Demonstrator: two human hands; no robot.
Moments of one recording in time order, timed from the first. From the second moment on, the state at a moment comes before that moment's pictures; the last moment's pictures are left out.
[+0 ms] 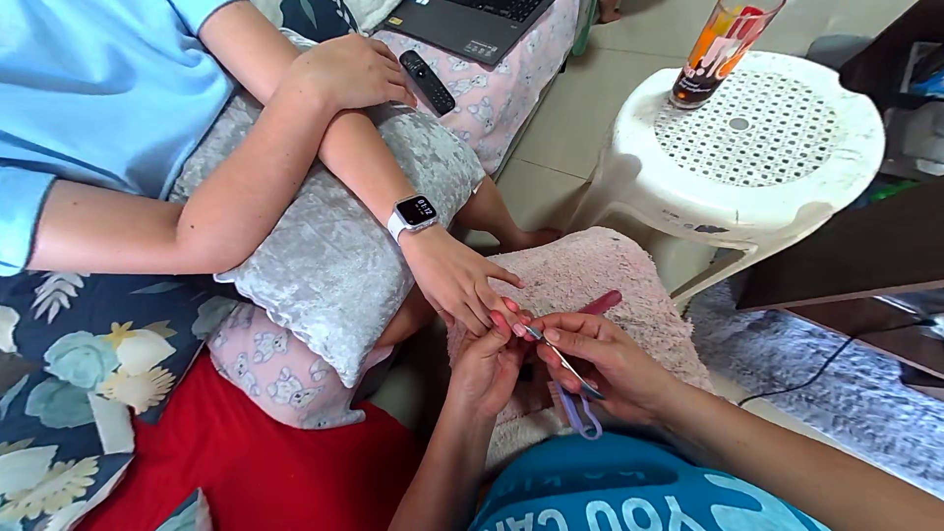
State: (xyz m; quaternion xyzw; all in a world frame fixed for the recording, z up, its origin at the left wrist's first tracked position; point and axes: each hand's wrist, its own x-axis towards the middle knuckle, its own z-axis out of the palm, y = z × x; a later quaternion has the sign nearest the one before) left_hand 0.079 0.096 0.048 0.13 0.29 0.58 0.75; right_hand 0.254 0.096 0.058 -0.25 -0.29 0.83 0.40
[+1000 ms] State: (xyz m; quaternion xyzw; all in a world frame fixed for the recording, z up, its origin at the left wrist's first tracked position) left_hand 0.056 0.090 0.065 0.28 0.43 0.51 0.69; right_hand 0.292 0.151 0.031 -0.25 -0.94 0.02 0.21
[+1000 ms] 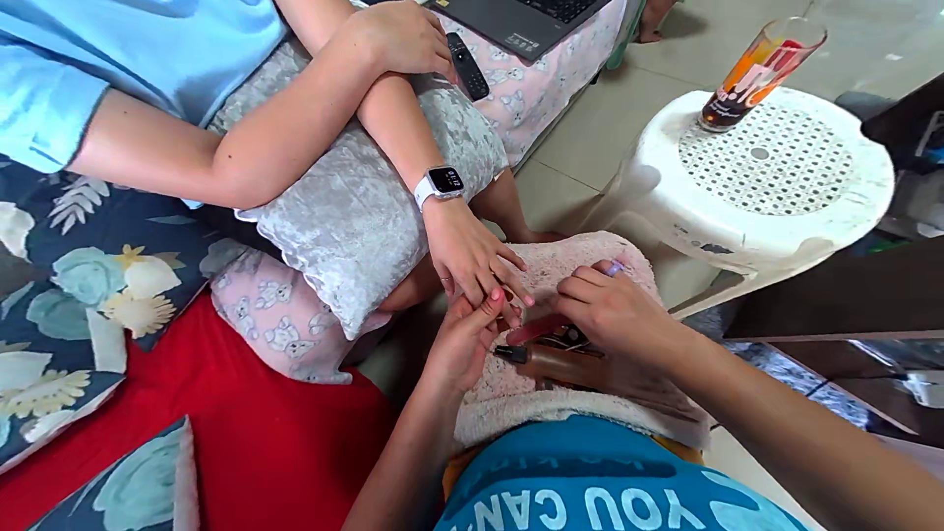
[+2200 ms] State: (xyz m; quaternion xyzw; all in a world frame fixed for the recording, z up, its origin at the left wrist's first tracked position) left_hand 0.082 0.094 0.068 0.27 0.44 0.57 0.64; right_hand 0.278 0.084 0.061 -0.31 -0.70 0.56 0.30
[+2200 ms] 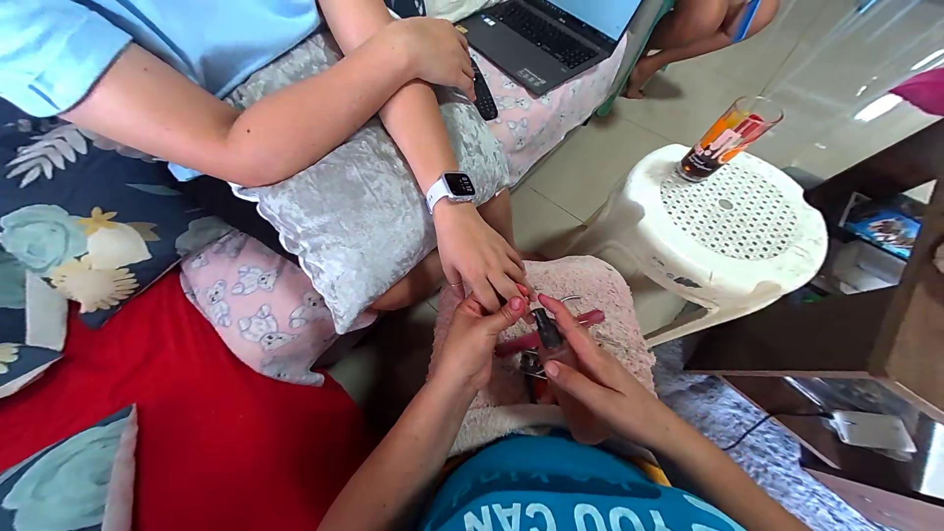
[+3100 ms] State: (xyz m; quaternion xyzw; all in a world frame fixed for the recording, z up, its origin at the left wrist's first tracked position) left_hand 0.085 0.096 0.068 0.31 0.48 0.56 0.60; right_hand 0.263 0.081 0.046 -0.35 -0.85 0.18 0.37
